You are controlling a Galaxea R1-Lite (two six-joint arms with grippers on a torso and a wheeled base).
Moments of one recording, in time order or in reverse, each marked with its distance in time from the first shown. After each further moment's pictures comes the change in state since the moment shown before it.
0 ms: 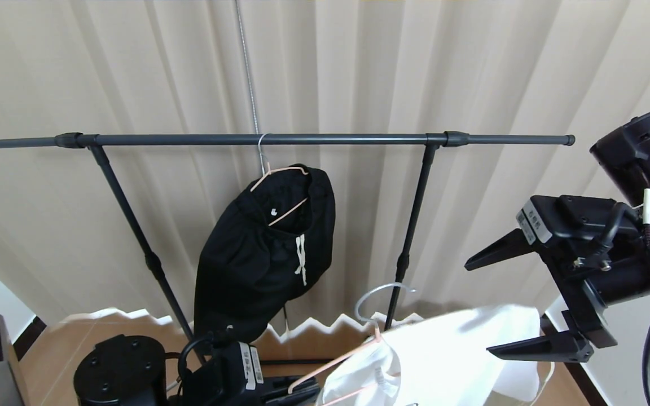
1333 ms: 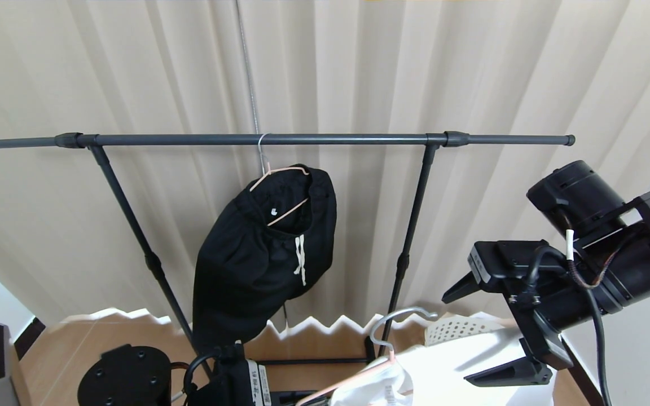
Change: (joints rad) left arm -0.048 0.000 0.009 0.000 0.005 0.014; right arm 0.033 0.115 0.089 -0.074 -0.007 -0.018
